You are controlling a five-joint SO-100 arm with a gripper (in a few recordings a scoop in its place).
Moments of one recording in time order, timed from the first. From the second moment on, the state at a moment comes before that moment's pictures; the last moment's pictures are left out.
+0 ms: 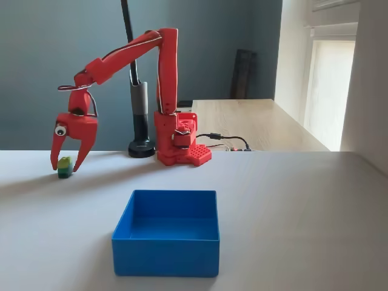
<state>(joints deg) 73.9 95.2 120.7 38.2 3.7</state>
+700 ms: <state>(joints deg) 68.6 94.2 113.5 45.7 1.0</state>
